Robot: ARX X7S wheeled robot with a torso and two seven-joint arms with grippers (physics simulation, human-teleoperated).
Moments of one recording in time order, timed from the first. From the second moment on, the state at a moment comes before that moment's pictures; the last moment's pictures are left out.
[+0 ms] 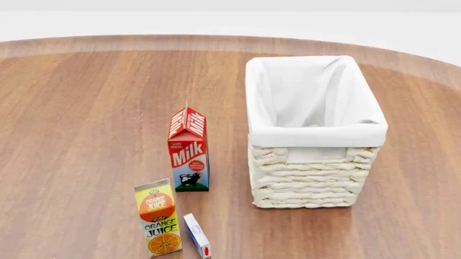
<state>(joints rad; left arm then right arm) 0.27 -0.33 -0.06 0.71 -0.38 -0.08 -0.53 0.11 0.52 -0.28 -0.28 0.63 0.77 0.32</state>
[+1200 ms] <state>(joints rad) 0.27 -0.35 -0.05 0.72 -0.40 -0.08 -0.55 0.18 0.54 -0.21 -0.54 0.48 0.44 0.41</state>
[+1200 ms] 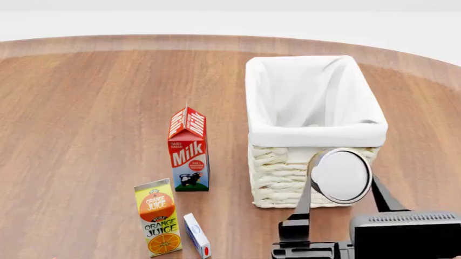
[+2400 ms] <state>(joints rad) 0.25 -0.37 -0.01 0.69 -0.39 -0.07 -0.55 0.78 0.44 -0.21 -0.11 0.63 0.67 0.31</state>
